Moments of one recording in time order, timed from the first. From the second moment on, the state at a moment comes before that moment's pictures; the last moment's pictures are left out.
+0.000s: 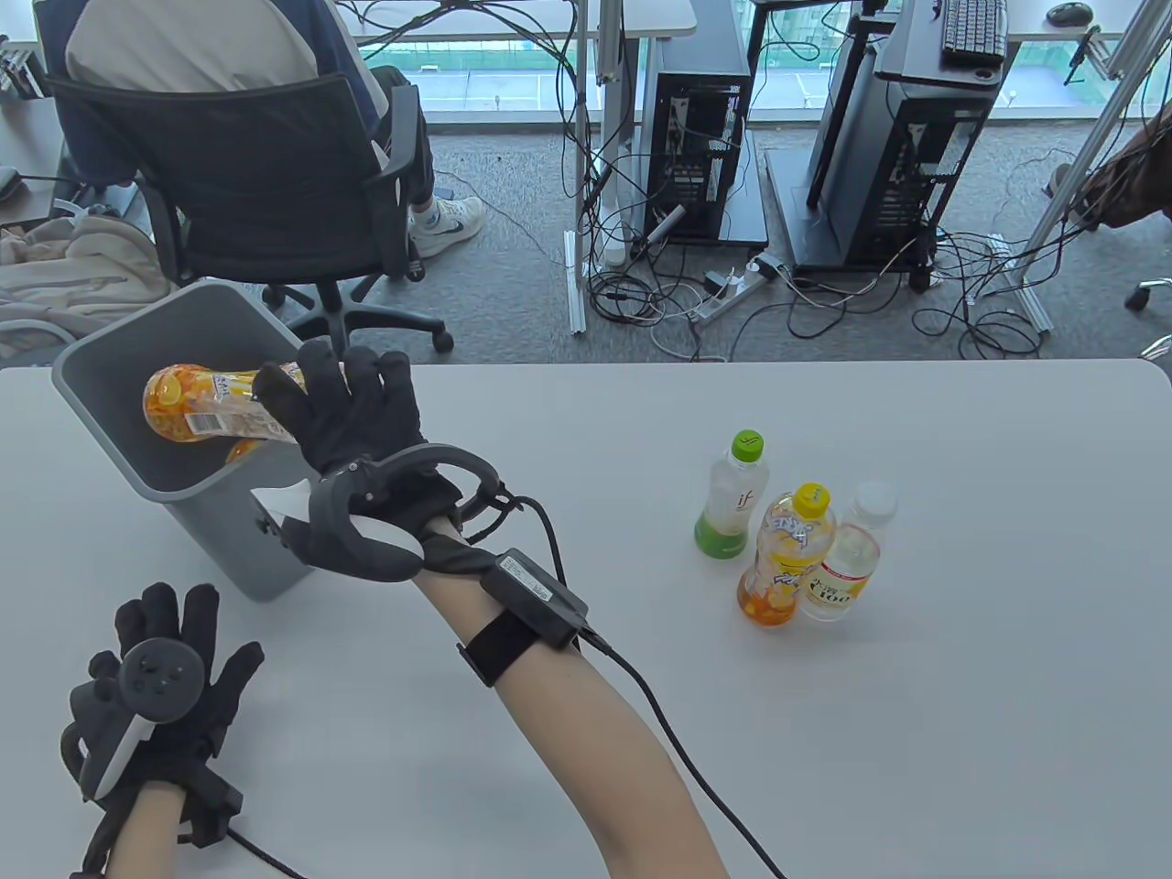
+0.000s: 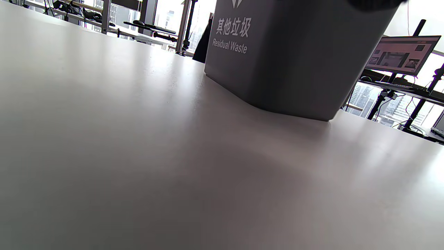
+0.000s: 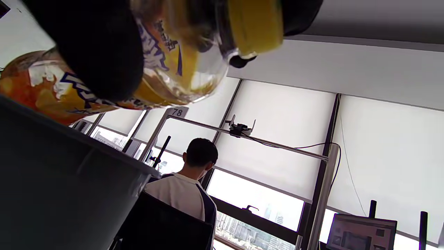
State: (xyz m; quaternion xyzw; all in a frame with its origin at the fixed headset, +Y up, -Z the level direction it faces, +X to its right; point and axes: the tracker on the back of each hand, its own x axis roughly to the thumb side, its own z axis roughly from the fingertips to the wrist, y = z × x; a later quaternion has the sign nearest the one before) left_hand -0.395 -0.736 -0.261 -0.01 0.16 0.14 0.98; right_hand -0.203 -0.543 -0.357 -0.21 0.36 -0.90 0.13
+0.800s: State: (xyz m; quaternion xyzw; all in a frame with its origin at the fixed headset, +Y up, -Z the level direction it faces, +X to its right) left_hand -0.396 -0.738 -0.262 -0.01 0.16 0.14 0.98; right_hand -0.186 -0.527 -0.349 -0.21 0.42 -0.86 0.18
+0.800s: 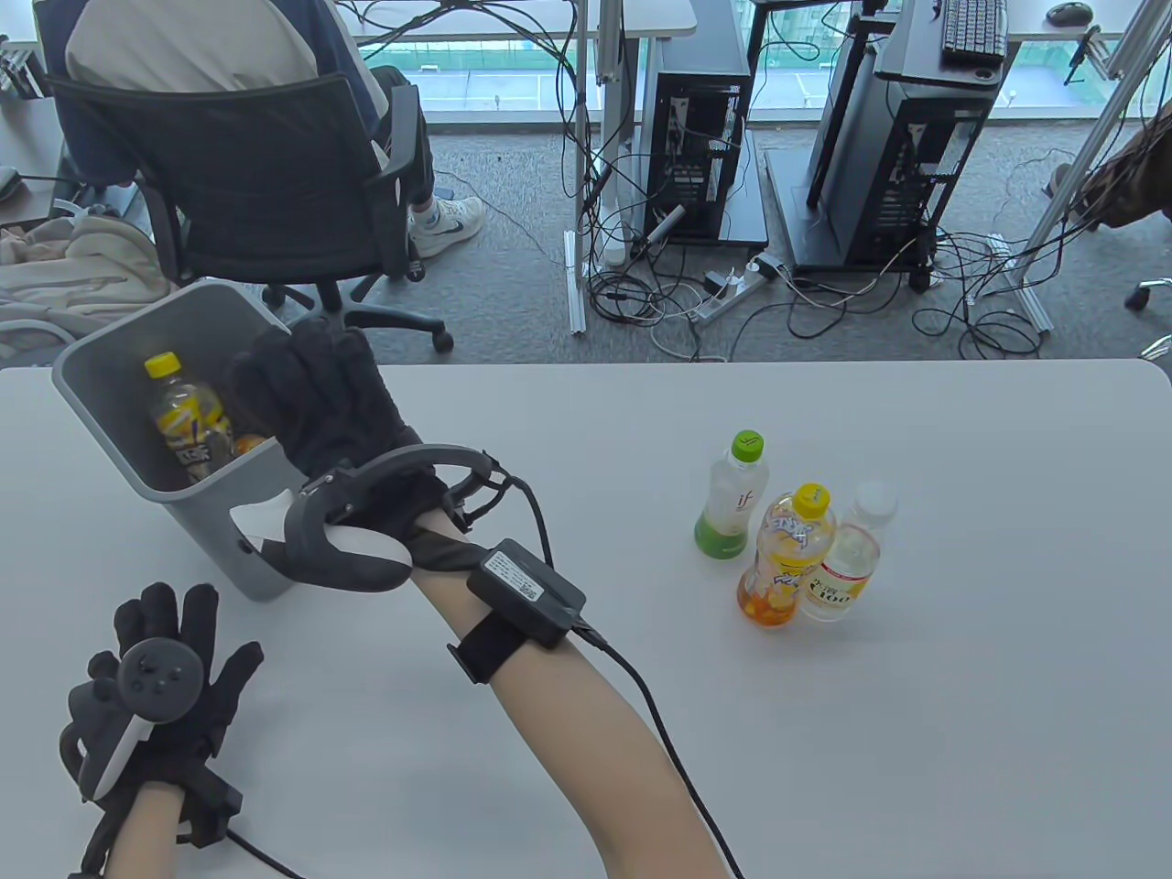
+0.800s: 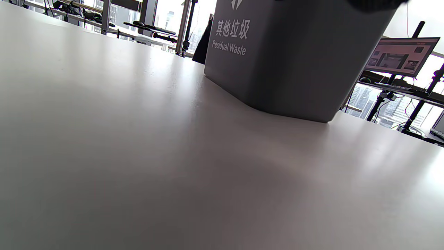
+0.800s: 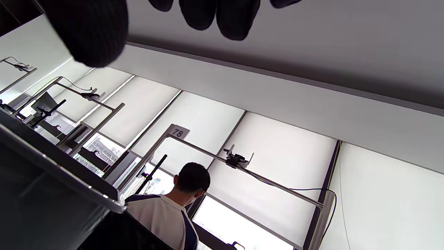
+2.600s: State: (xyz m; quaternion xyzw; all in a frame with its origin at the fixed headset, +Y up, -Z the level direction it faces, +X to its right) left_hand -0.398 -0.743 -0.272 -0.03 0.14 0.16 0.98; right_hand 0.106 -0.608 -0.443 0.09 0.00 -0.98 0.19
